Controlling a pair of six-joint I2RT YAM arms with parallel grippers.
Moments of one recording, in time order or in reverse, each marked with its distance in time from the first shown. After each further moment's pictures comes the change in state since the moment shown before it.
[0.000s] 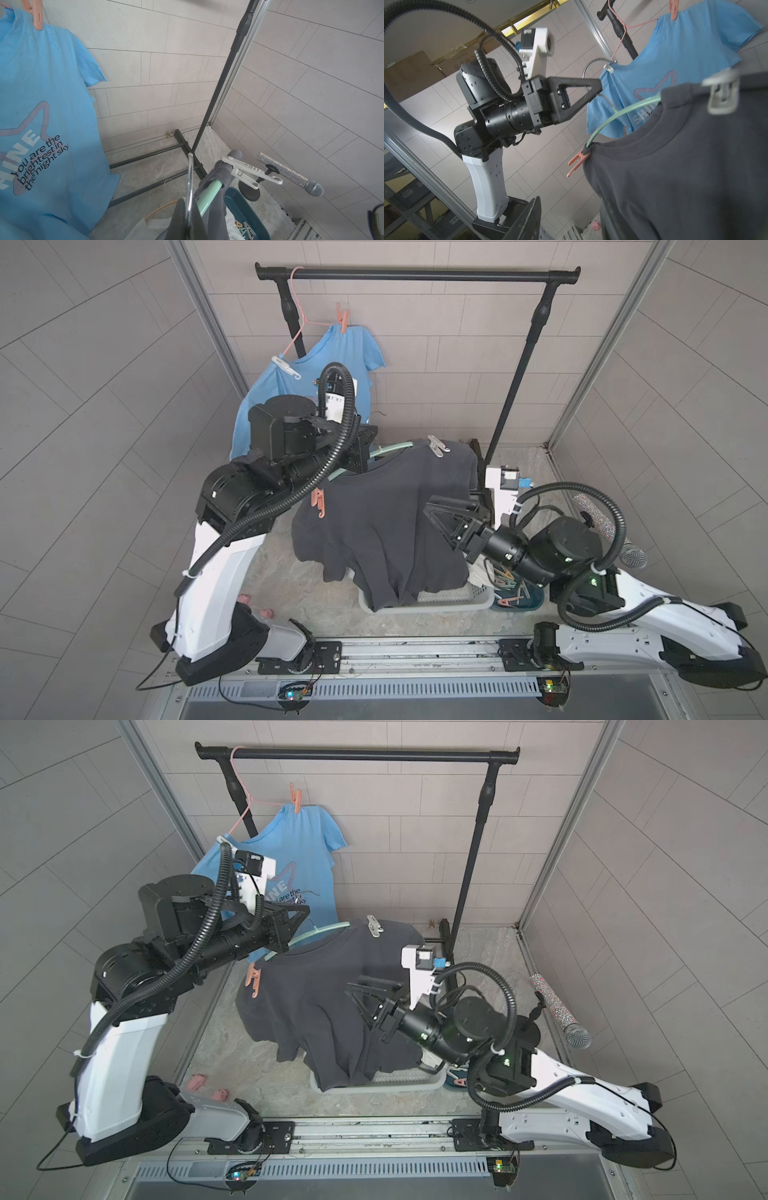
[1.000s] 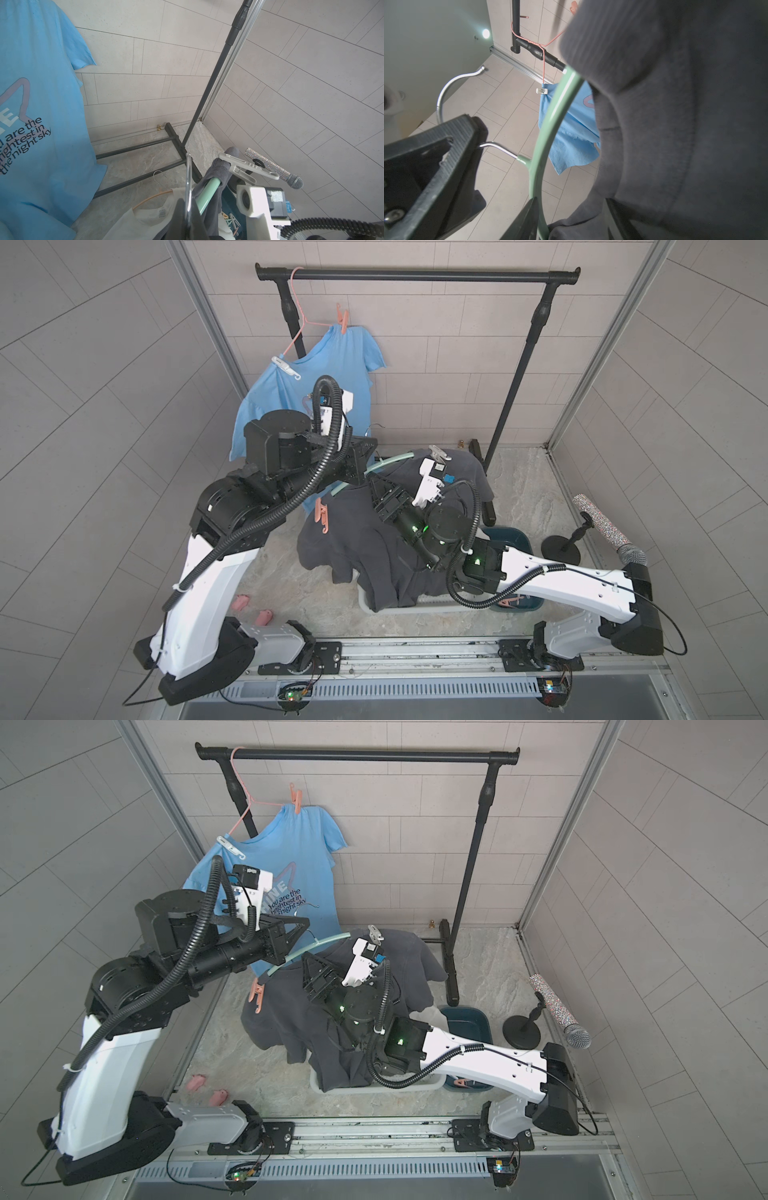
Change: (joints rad) left arm 0.000 -0.100 -0.158 0.055 0.057 -0.059; right arm -0.061 0.468 0.180 0.239 0.325 0.385
